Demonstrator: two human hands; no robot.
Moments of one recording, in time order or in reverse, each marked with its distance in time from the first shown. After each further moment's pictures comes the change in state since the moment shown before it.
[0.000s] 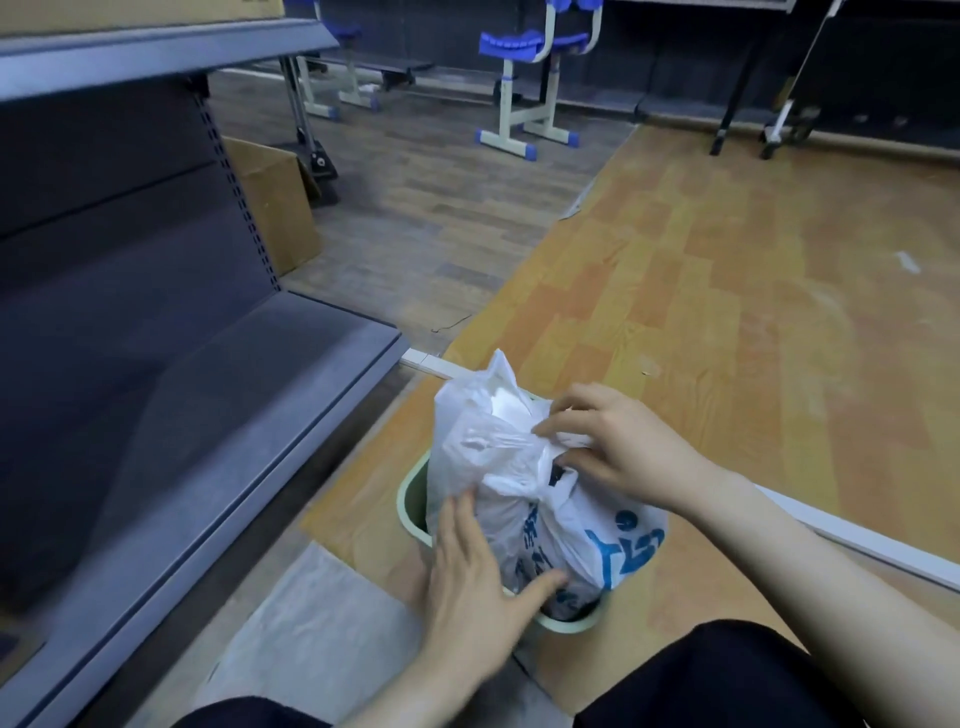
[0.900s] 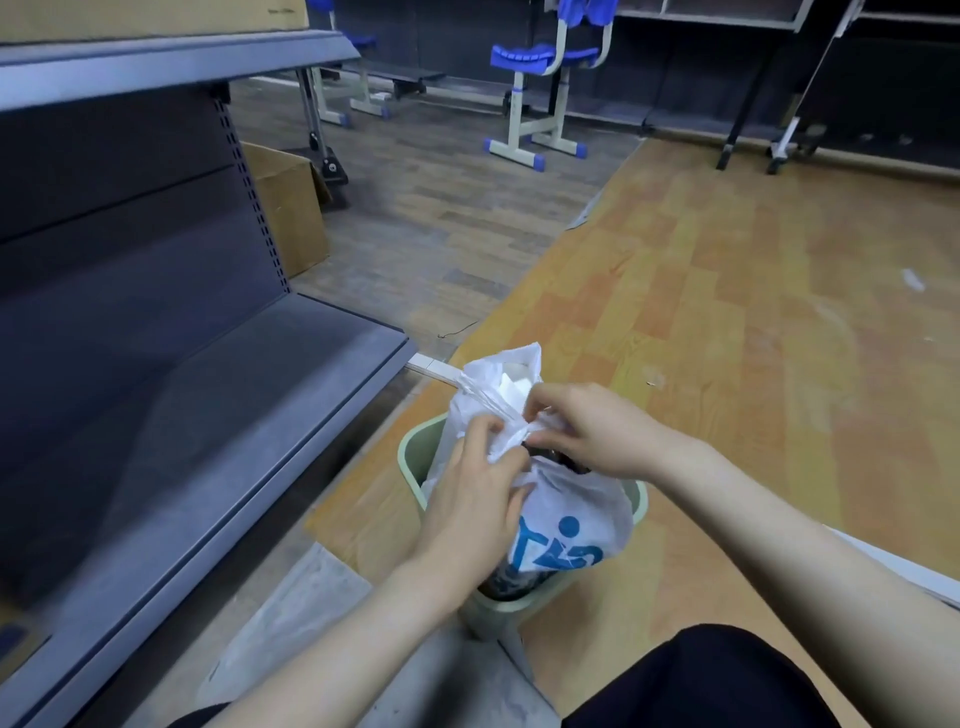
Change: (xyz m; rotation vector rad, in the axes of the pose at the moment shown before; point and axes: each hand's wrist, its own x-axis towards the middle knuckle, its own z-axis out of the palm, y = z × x) left_hand 0.053 0.023 -0.040 0.274 0.126 0.406; right_hand 0.039 -0.024 -0.010 0.031 -0.192 0.232
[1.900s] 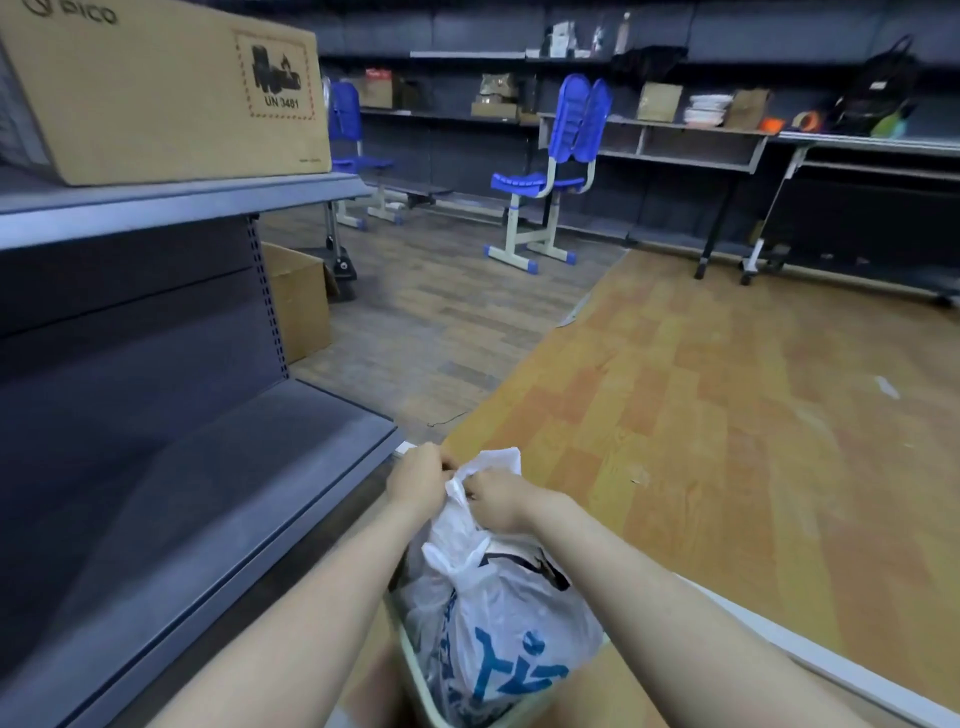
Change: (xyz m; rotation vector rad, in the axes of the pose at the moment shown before) left_hand 0.120 -0.057 0.005 -0.022 -0.117 -0.464; right_hand 0.075 -0.003 0.025 0.062 -0.250 0.155
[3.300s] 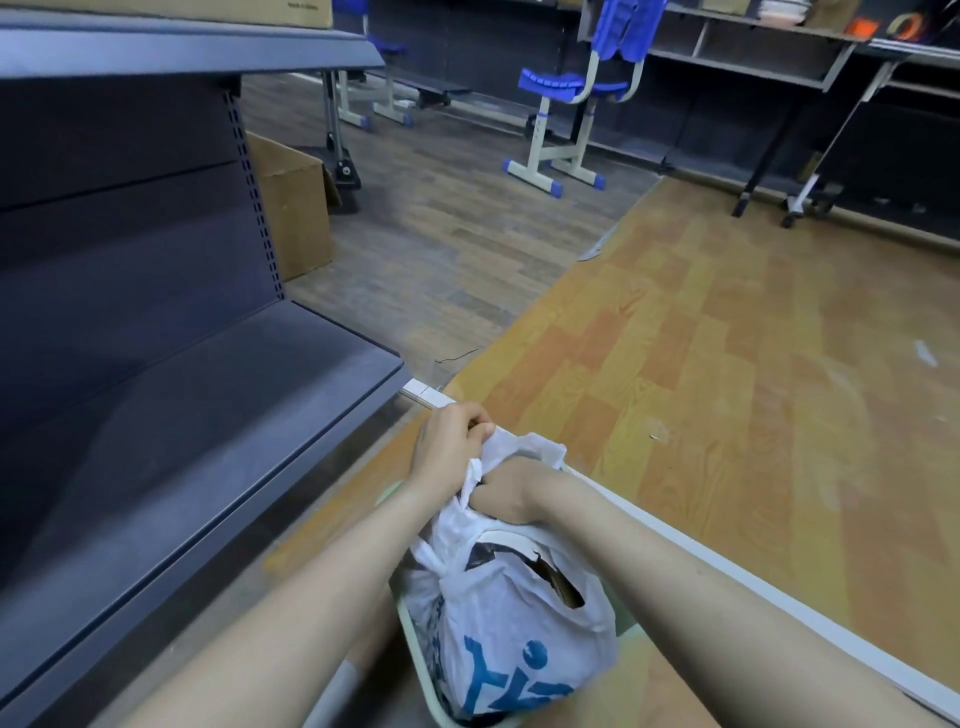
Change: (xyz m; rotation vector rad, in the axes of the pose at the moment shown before) left_hand 0.019 -0.004 0.021 -0.273 0.061 0.086; right_hand 0.037 0.002 0.021 -0.039 -0.232 0.017
